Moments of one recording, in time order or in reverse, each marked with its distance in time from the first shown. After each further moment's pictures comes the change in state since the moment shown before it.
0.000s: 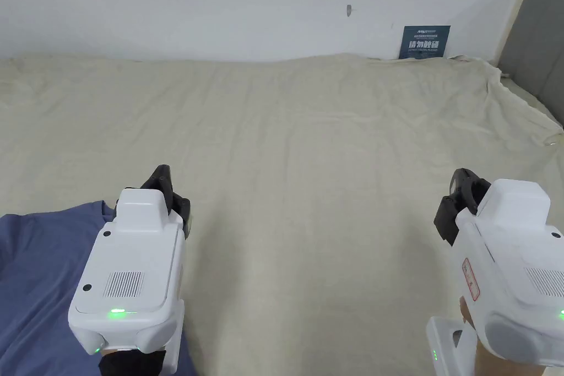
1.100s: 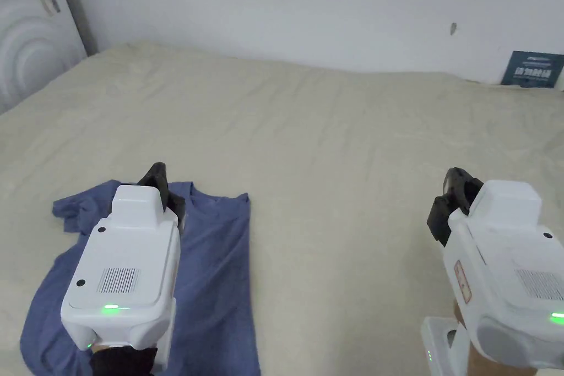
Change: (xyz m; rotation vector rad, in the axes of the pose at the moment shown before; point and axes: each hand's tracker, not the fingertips) left arm -0.107 -0.003 0.041 -0.021 0.263 -0.026; right arm -0.107 0.008 -0.024 0.026 0.275 0.044
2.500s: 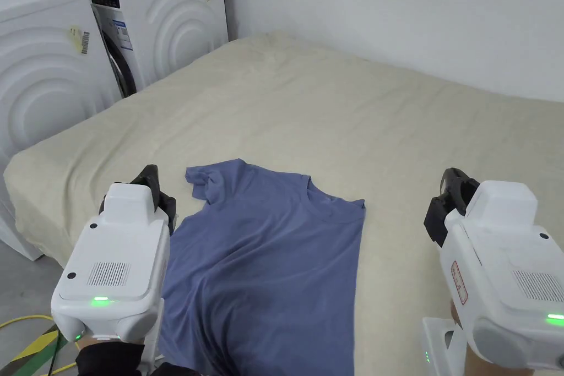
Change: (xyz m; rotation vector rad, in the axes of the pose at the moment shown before) left arm -0.141 -0.023 0.031 -0.086 0.282 -0.031; right arm -0.132 -0.003 -0.031 -0.008 0.302 0.029
